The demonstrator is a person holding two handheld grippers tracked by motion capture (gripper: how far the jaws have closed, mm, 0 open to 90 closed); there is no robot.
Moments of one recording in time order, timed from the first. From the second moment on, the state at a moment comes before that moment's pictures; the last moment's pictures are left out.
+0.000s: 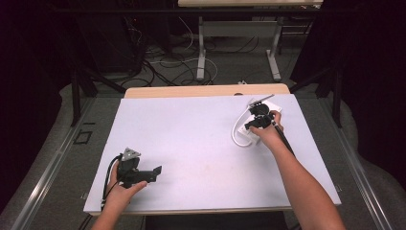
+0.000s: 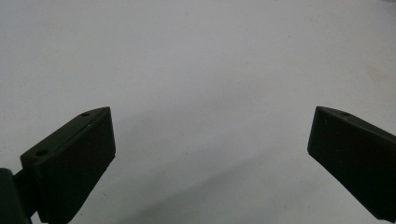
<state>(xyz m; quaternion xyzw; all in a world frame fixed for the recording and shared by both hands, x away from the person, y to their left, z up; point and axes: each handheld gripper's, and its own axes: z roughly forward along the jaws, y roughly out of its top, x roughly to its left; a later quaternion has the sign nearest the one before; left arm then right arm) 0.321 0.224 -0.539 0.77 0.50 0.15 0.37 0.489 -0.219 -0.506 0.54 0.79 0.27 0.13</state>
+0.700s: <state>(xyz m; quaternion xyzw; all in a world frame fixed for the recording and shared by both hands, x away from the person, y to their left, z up) 0.321 0.223 -0.539 0.77 0.50 0.15 0.37 0.490 -0.225 -0.504 0.56 0.76 0.28 0.14</state>
